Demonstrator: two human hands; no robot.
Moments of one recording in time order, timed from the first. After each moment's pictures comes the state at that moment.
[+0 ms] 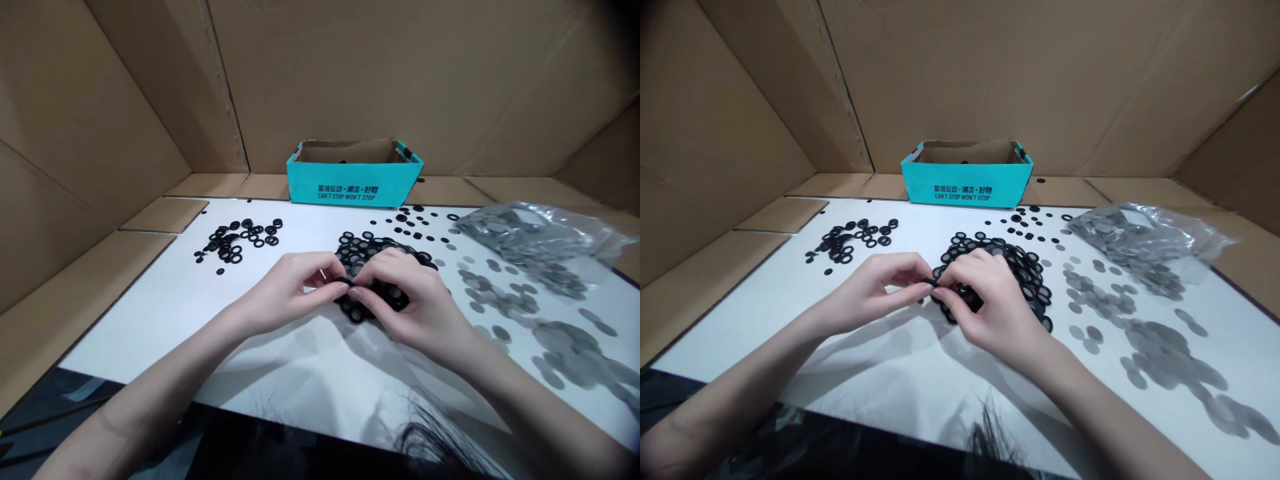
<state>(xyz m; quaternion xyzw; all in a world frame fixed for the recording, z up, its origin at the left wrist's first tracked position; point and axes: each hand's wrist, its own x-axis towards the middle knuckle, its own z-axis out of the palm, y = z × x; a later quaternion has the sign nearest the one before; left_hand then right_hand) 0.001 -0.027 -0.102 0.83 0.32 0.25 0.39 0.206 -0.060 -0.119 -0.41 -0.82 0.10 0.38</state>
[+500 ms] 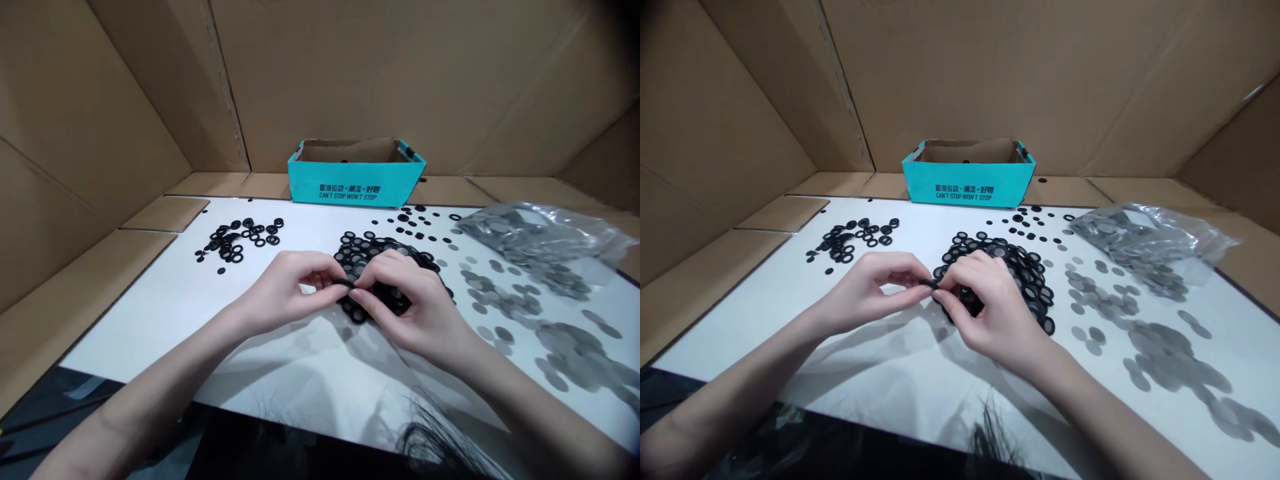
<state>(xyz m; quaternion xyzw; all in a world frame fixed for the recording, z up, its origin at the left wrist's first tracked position) -0.001 -0.027 -0.105 0.84 0.31 0.28 0.36 0.202 -0.062 -0.123 -0.40 -0.82 0.11 0.40</state>
